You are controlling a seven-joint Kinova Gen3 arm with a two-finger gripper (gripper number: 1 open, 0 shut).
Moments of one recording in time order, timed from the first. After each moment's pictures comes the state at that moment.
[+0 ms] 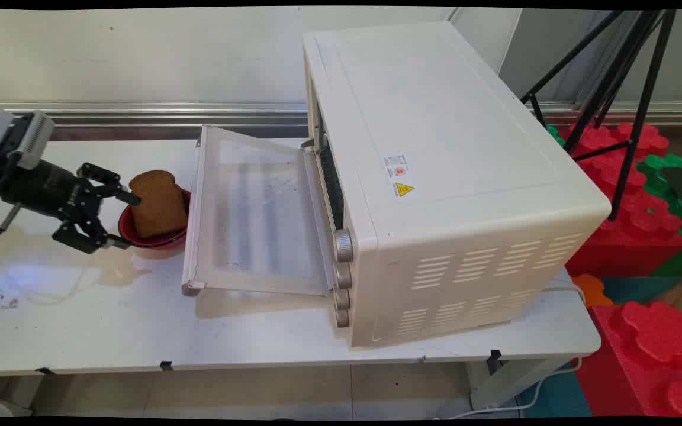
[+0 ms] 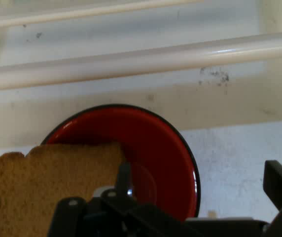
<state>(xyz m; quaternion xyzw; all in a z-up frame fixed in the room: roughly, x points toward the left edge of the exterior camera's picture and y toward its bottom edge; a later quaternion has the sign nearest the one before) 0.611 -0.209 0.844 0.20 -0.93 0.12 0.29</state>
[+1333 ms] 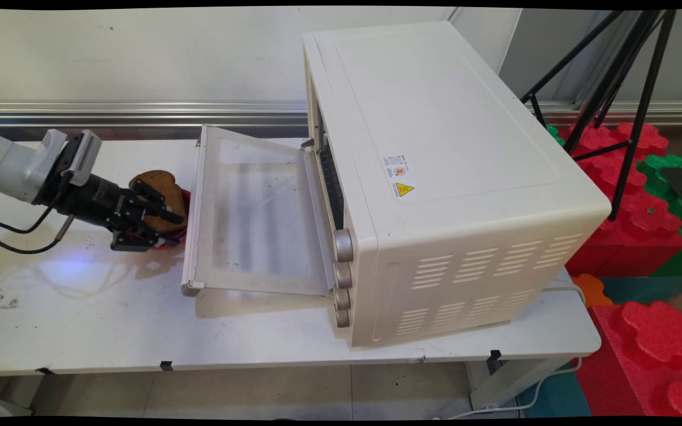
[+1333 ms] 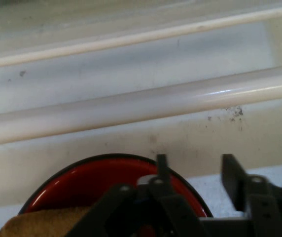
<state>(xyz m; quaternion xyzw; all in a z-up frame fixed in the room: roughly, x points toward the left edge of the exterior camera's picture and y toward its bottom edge) 0.585 -0.239 0.795 0.16 -0.92 0.13 0.33</state>
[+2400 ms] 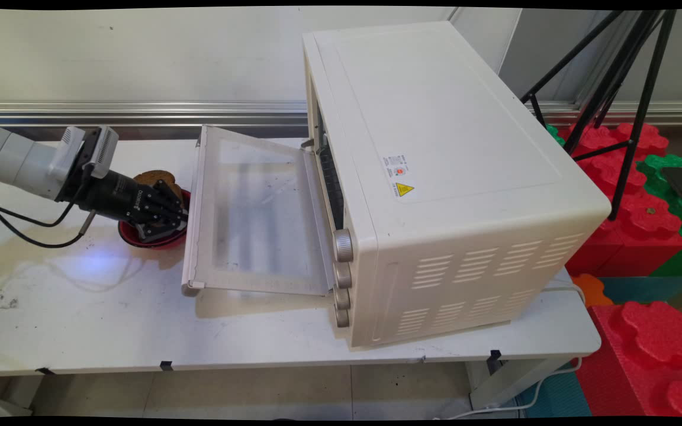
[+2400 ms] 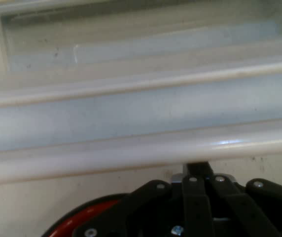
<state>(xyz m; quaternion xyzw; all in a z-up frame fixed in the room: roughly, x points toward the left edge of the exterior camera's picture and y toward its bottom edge) 0.571 -0.258 0.786 0.18 -0.91 0.13 0.36</state>
